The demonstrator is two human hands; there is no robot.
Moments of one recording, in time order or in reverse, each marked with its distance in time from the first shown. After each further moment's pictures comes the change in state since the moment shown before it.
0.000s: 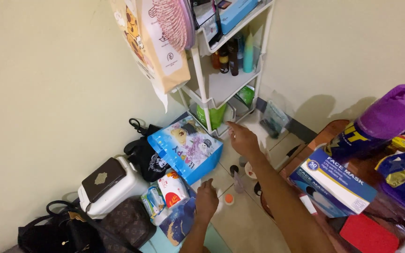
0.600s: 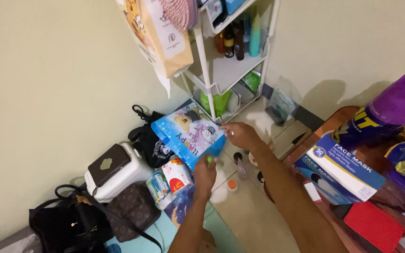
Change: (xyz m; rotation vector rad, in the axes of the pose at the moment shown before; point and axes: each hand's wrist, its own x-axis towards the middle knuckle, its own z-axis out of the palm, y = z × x) left_hand 0.017 0.064 -0.088 -0.315 0.119 -0.039; right_hand -0.027 -0.017 -0.011 0.159 -0.267 -0.143
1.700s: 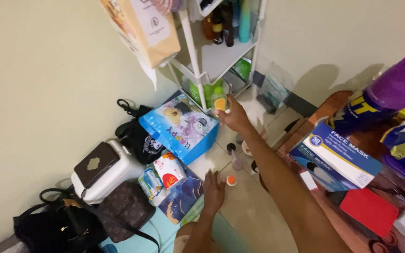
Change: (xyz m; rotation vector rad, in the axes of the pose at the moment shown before) left_hand -0.078 -0.149 0.116 0.159 -0.176 -0.023; right_hand 0.036 0.010 0.009 0.371 0.292 0.199
